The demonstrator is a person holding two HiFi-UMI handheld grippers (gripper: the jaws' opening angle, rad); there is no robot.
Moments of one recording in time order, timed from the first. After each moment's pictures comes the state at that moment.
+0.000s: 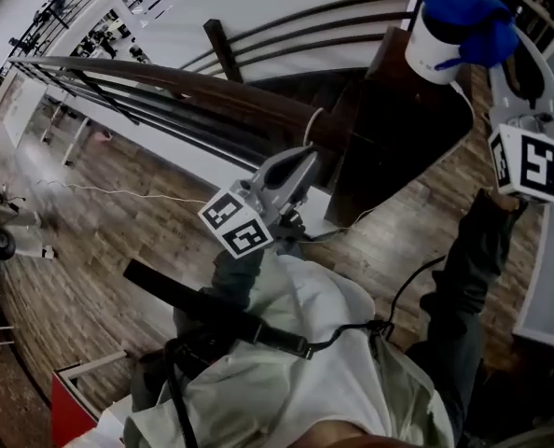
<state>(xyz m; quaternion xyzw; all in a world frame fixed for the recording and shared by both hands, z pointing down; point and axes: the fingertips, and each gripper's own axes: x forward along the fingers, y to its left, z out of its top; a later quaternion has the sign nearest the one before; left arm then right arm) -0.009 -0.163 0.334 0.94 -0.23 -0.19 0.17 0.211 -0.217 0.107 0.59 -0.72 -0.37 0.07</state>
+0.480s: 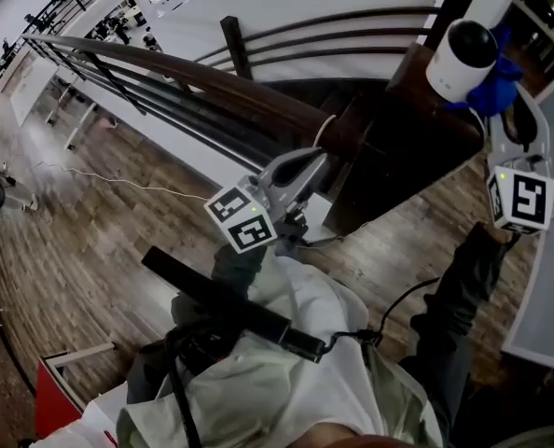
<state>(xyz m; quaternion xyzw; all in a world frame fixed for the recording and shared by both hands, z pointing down) -0.016 -0.174 0.344 0.94 -0.24 -0.19 0.16 0.219 -0.226 0.175 0.57 -0.74 -0.33 0.12</state>
